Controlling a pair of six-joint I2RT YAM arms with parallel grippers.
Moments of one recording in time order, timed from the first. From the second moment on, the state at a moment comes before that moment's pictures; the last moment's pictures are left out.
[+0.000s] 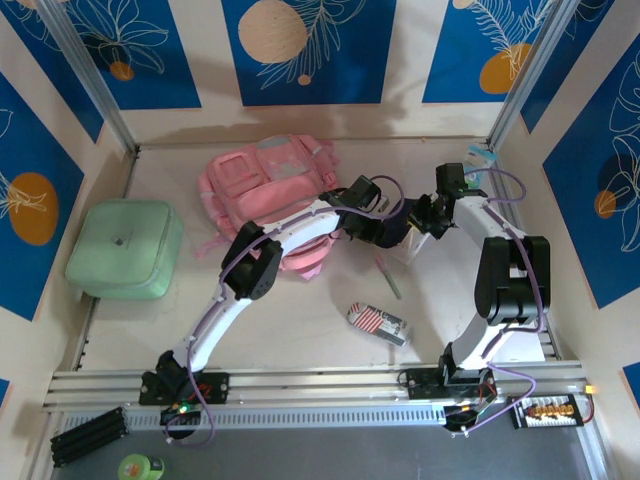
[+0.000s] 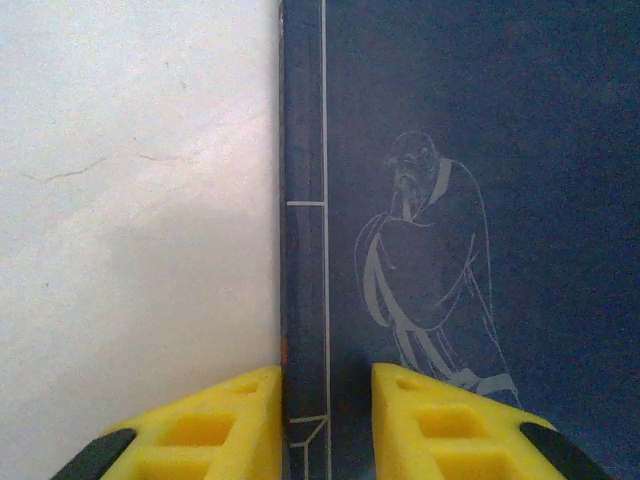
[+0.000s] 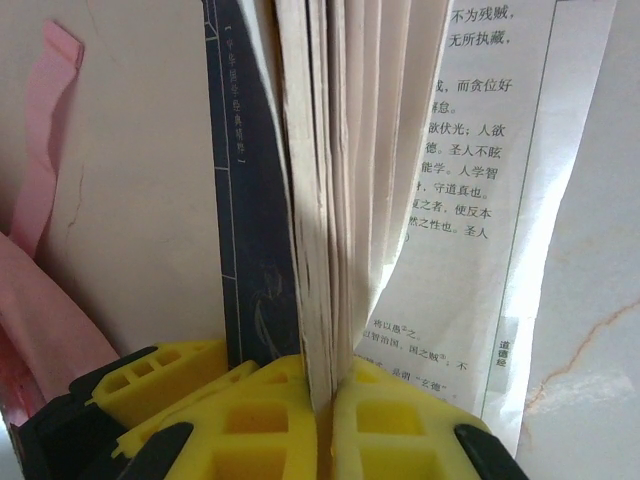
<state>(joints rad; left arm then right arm) -0.81 2.54 2.19 -0.66 0.20 -0.28 0.01 1.69 1.16 -0.60 -0.26 0.74</state>
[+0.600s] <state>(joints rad) -0.78 2.37 2.22 -0.77 0.27 -0.23 -0.04 1.43 0.98 -0.43 -0.36 0.62</state>
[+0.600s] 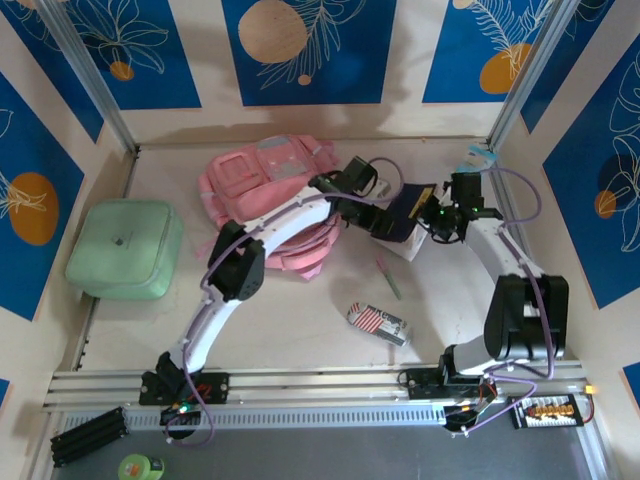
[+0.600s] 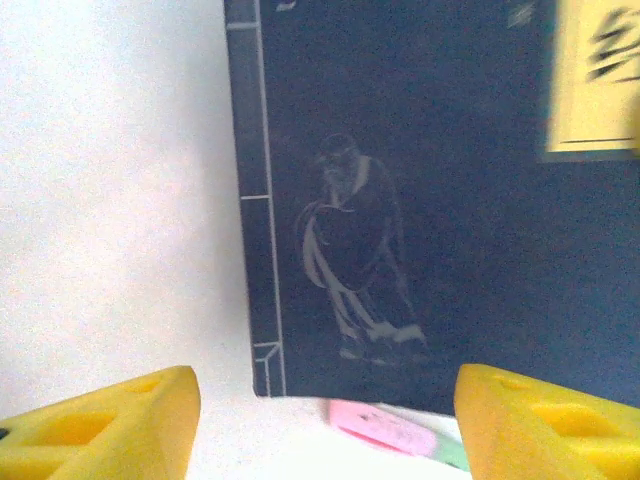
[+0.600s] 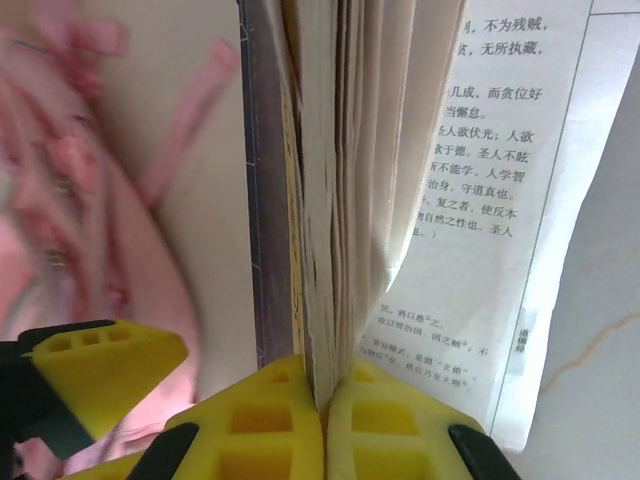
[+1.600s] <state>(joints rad) -0.47 1.90 1.56 -0.16 0.74 -0.67 0.08 1.45 1.14 -0.20 -0.94 0.58</state>
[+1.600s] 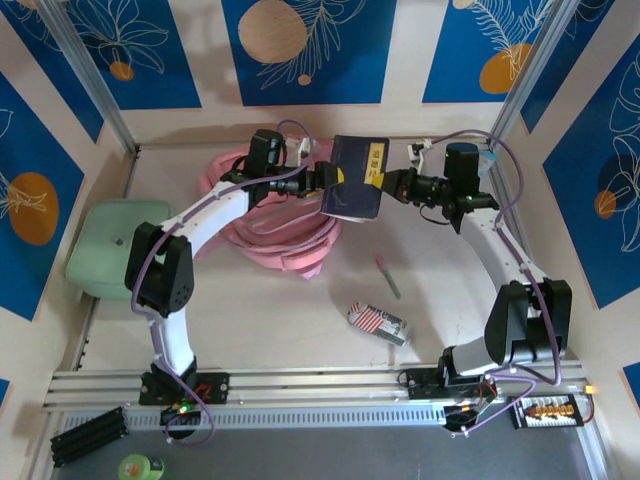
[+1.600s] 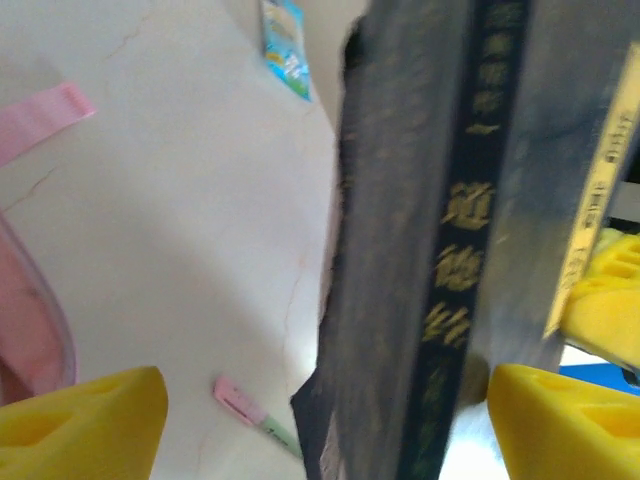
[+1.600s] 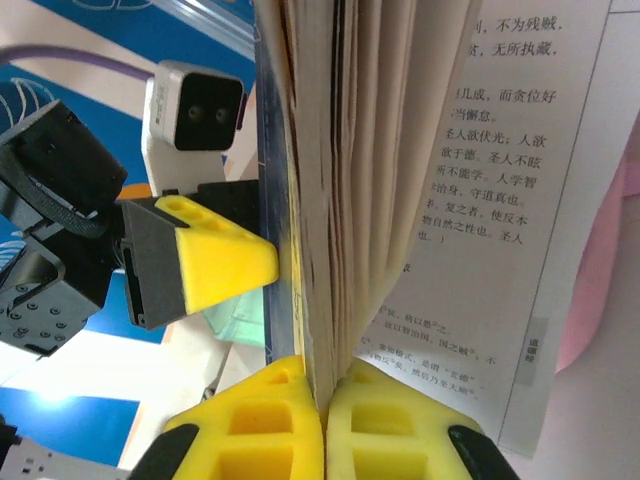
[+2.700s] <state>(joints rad) -0.32 1.72 1.25 0.35 0.41 -1.24 0.38 1.51 0.96 0.35 -0.59 1.28</state>
